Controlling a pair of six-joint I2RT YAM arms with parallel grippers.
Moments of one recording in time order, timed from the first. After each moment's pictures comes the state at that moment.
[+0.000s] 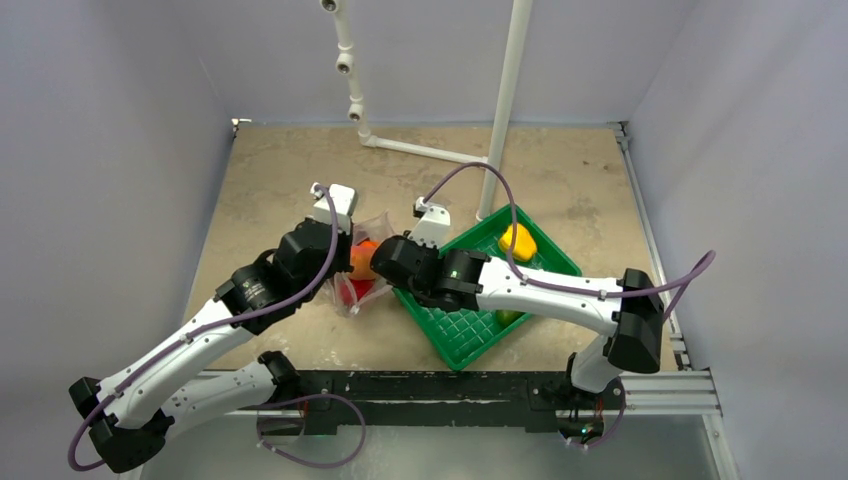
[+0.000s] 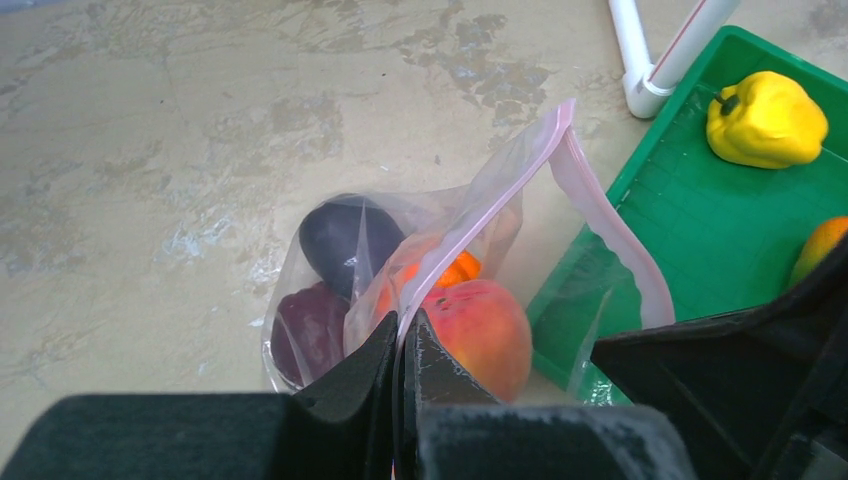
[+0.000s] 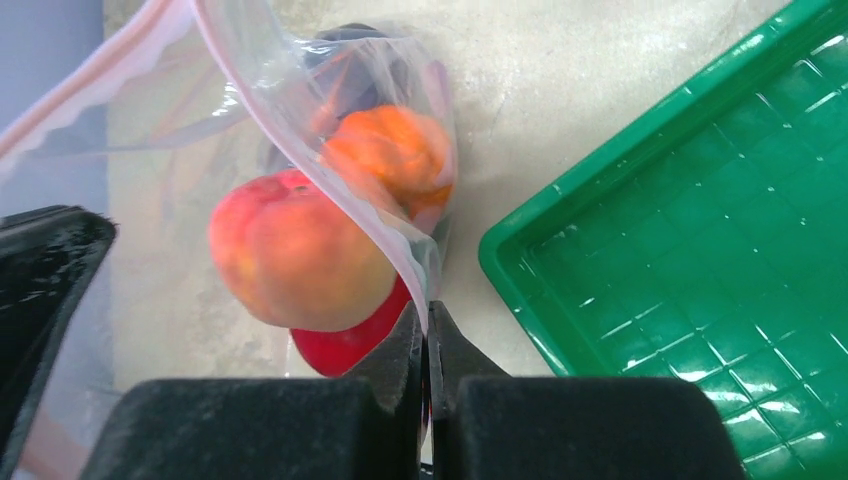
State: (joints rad) left arm -0.83 0.85 0.95 -0.56 -0.49 -0.23; right arm 1.24 1.60 1.39 -0.67 0.69 1.19
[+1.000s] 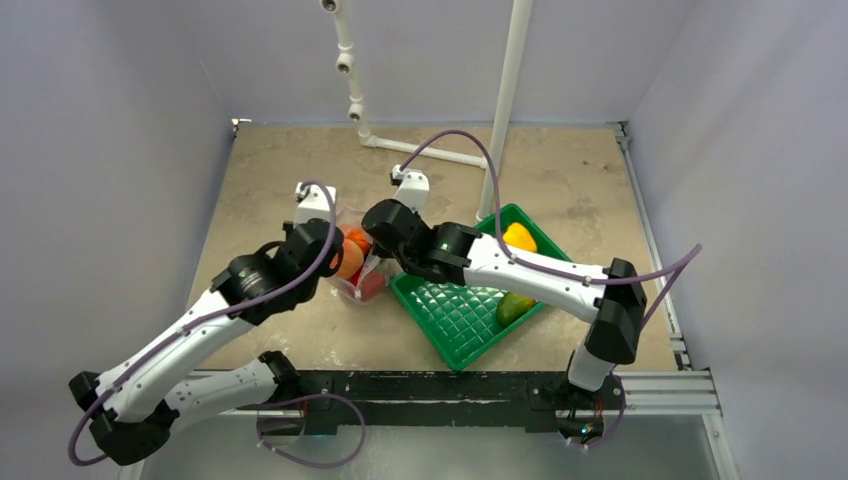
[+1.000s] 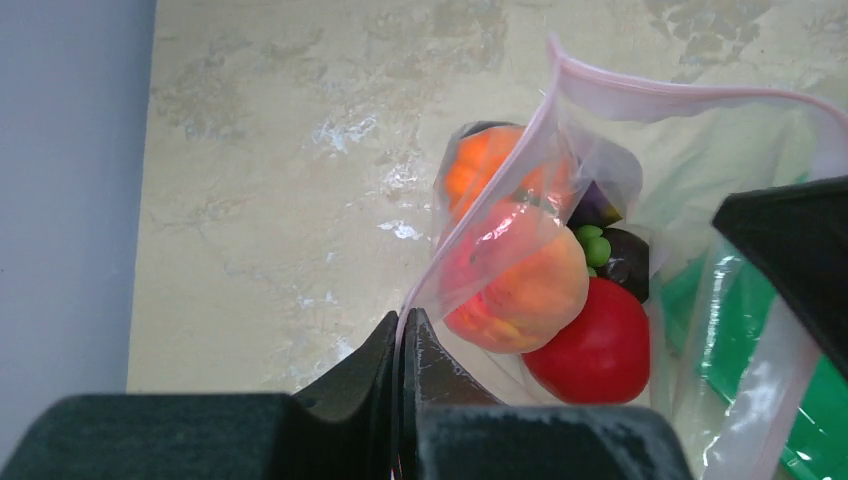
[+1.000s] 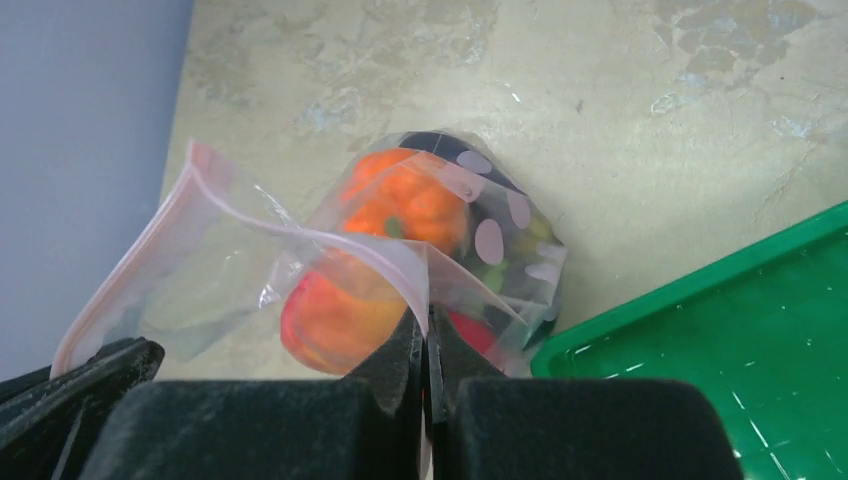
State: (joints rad) left arm -0.83 0.87 1.08 -0.93 -0.76 -0.38; right arm 1.15 1.67 1.57 -0.52 0.62 0.90
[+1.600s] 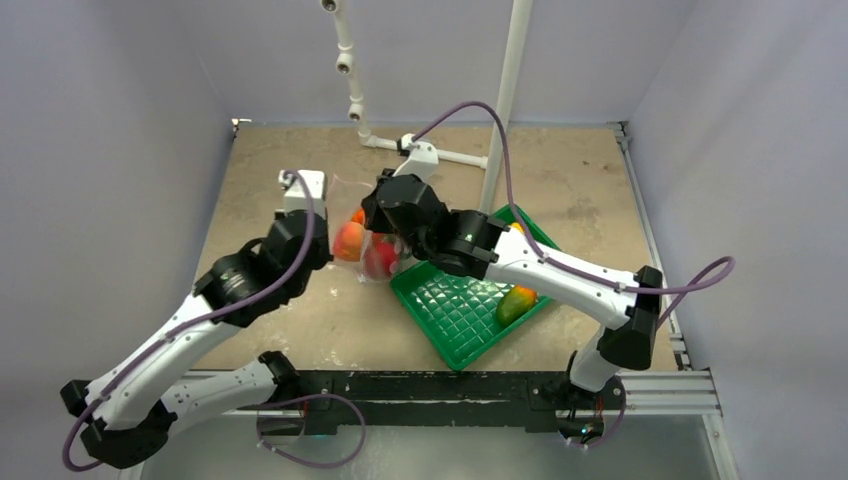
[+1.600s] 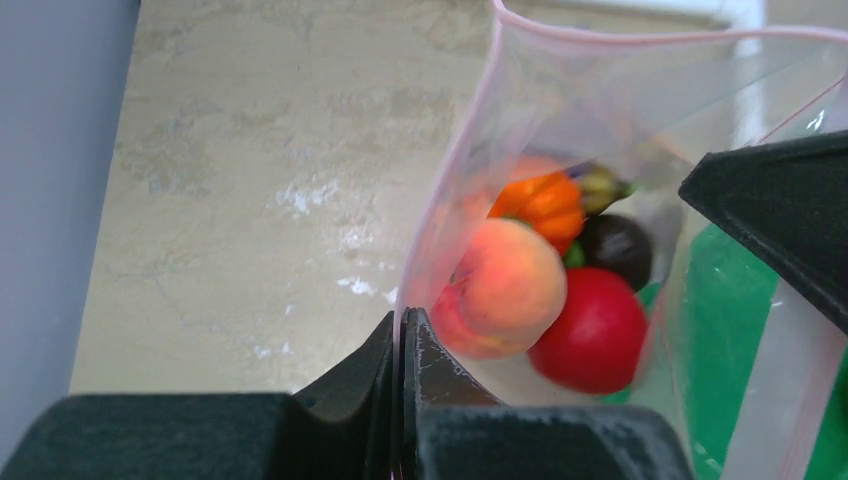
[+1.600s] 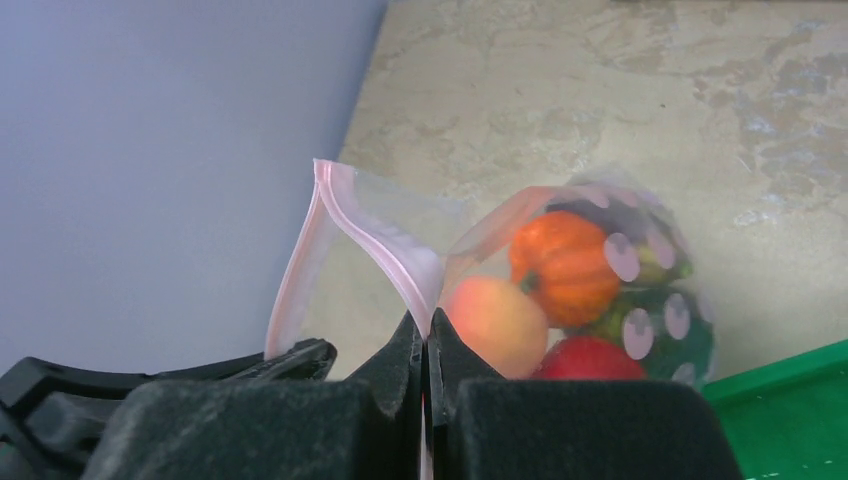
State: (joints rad) left arm -0.83 0.88 1.18 -0.84 -0.72 -0.37; right arm 1.15 1.62 1.70 -0.43 0.60 0.81
